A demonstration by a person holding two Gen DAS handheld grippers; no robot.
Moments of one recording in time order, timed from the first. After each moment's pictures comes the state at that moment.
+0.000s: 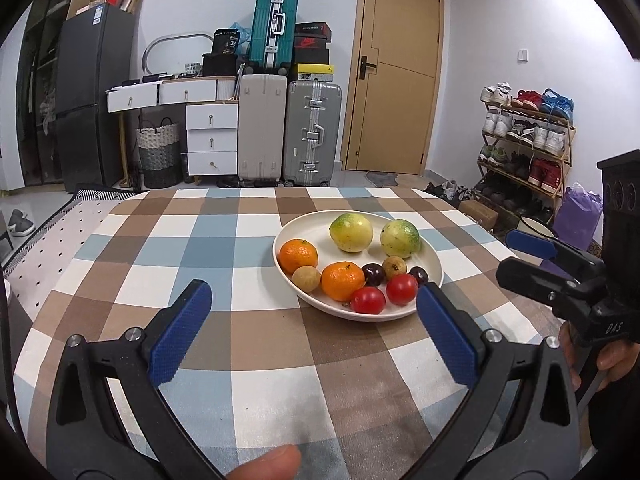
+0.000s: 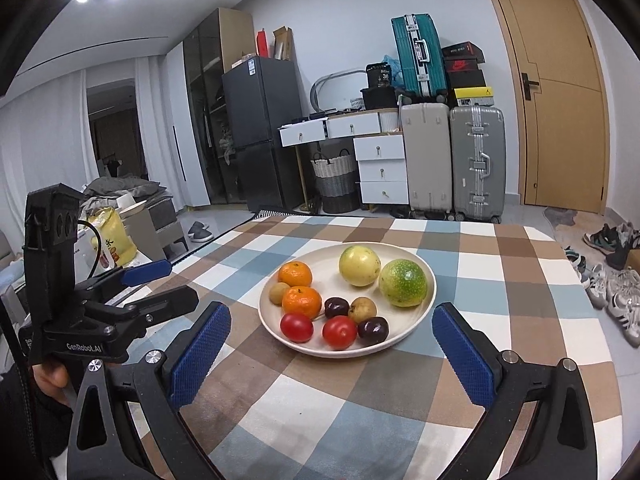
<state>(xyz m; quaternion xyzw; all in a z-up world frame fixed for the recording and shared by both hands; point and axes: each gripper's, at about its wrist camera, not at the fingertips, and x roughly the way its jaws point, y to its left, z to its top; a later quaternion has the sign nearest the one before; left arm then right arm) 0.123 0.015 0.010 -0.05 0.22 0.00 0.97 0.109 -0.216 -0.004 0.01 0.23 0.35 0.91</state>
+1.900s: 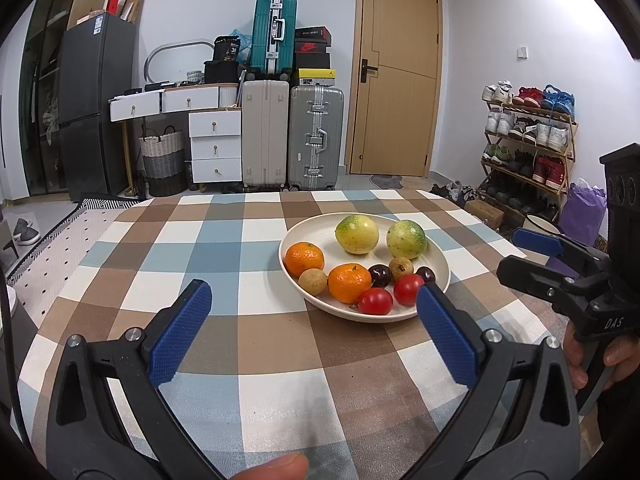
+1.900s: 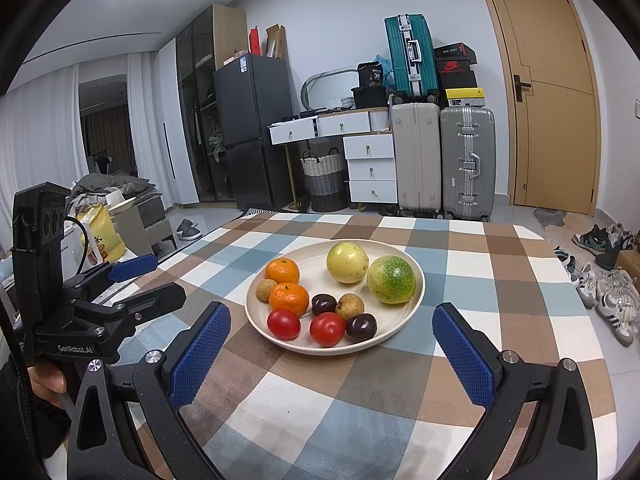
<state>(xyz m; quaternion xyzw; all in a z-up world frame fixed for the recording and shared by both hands) 0.126 0.013 0.008 -0.04 0.22 0.01 0.98 0.108 -0.217 -0.007 0.00 0.23 0.33 0.92</state>
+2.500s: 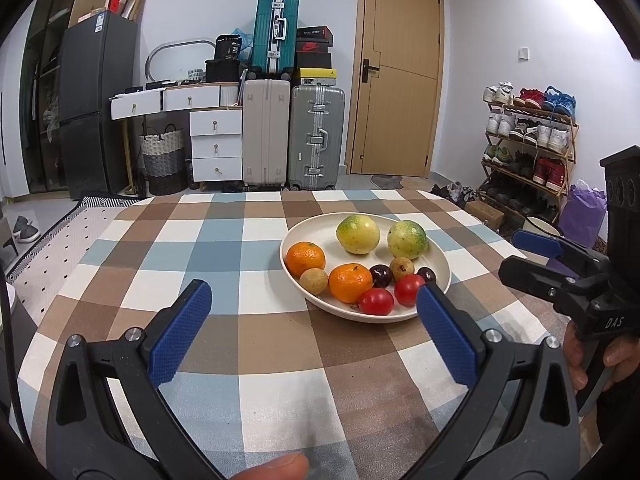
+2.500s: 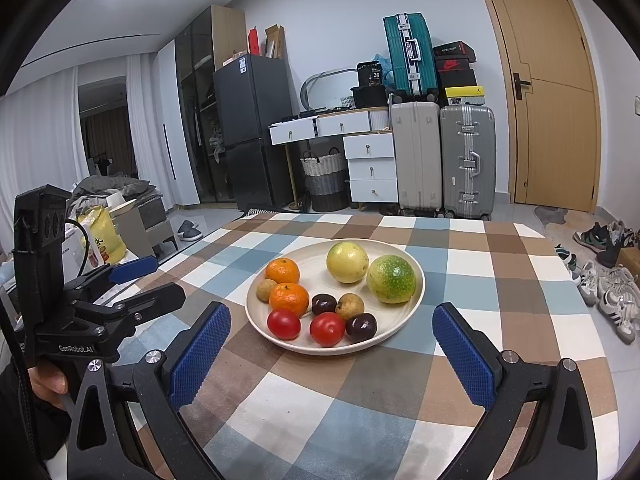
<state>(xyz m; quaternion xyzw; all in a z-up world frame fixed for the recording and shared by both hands) 0.126 0.012 0.008 -0.04 0.22 0.01 0.97 0.106 -0.216 -0.011 0.00 0.23 0.33 0.92</state>
